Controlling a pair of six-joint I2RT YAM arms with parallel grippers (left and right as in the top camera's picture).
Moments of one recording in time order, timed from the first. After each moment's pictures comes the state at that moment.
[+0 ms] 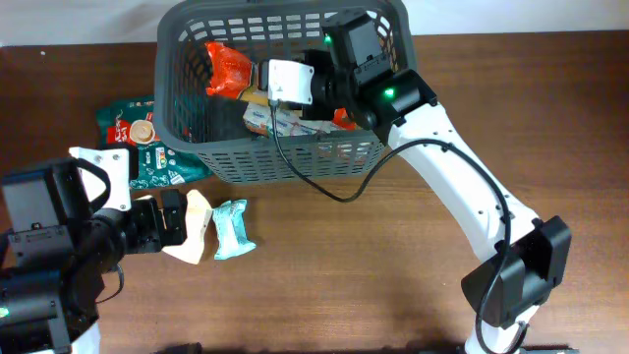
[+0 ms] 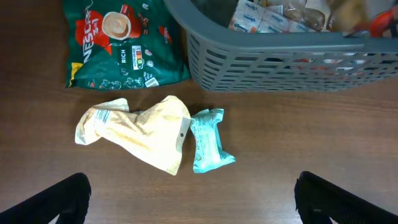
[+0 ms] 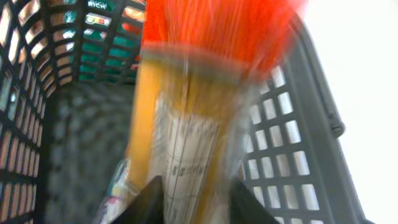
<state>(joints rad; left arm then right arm) 0.17 1.04 1.52 -1.39 0.17 0.05 0.52 1.93 1.91 -0.60 -0.39 -1.02</state>
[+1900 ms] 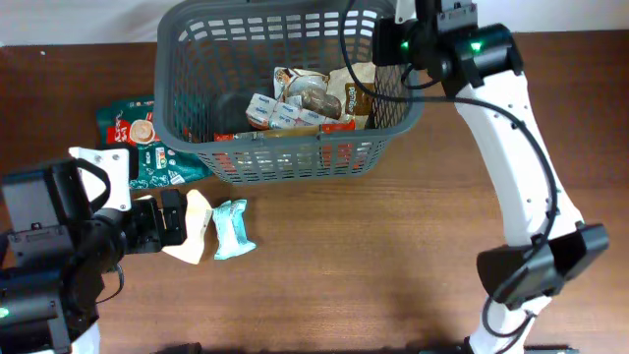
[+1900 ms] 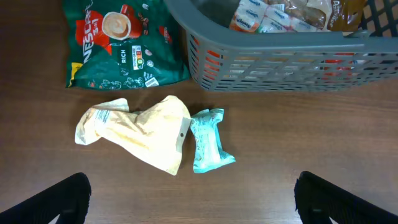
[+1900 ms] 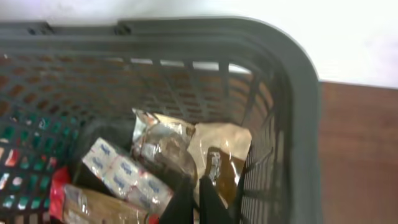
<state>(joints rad) 0.17 1.04 1.52 -1.39 0.17 0.05 0.29 1.98 2.21 -0.96 -0.10 0.17</state>
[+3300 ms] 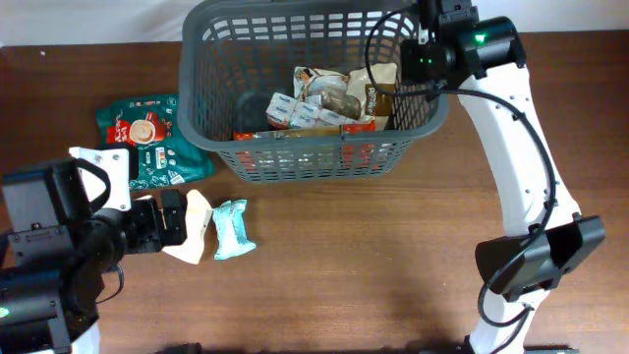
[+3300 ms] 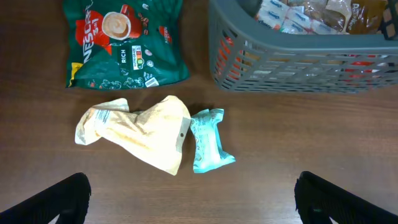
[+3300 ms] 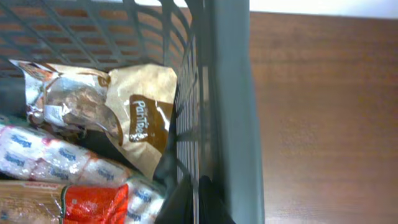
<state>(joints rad) 0.17 1.04 1.52 -1.39 0.17 0.05 0.25 2.01 2.24 -1.23 0.22 0.18</state>
